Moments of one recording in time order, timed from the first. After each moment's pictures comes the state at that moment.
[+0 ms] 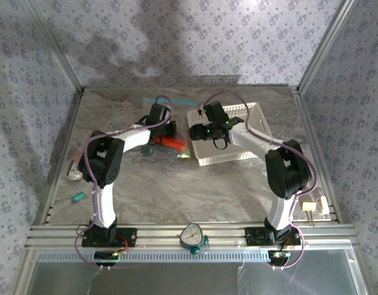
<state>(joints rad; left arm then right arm) -0.45 1.97 1.27 -0.08 0.07 -0.33 0.54 1.82 1.34 -0.37 -0.19 0.35</state>
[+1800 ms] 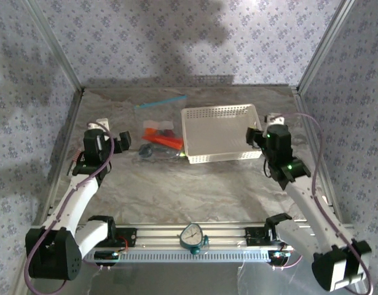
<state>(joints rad) -0.08 0.99 0.61 -0.09 -0.10 -0.19 0.25 0.87 0.75 -0.32 0.25 0.23</state>
